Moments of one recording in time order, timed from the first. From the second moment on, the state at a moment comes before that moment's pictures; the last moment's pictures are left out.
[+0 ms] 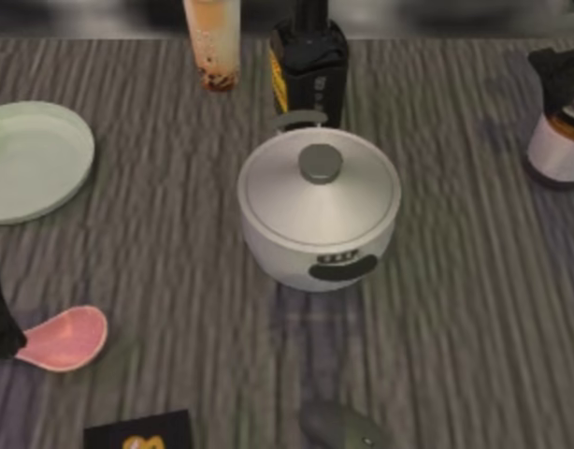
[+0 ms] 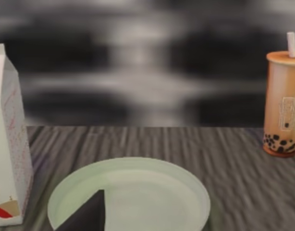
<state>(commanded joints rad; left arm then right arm) 0.00 0.00 0.00 0.00 0.00 0.00 -0.01 2.56 2.59 -1.50 -0.02 -0.31</state>
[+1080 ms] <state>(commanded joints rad) 0.00 0.00 0.00 0.00 0.00 0.00 -0.01 2.54 2.34 -1.28 -0.02 -0.31</state>
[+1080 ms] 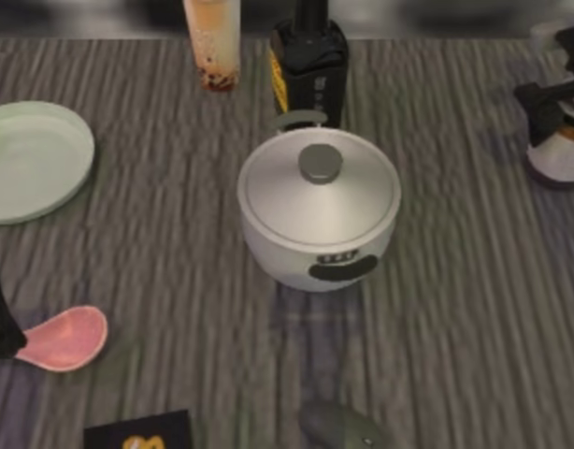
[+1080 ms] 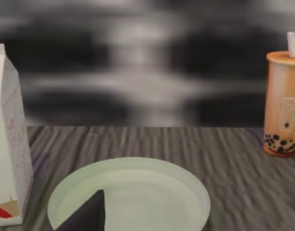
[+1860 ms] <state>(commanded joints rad) 0.00 0.00 0.00 0.00 0.00 0.00 -0.01 2.54 2.34 -1.28 -0.02 -0.31</state>
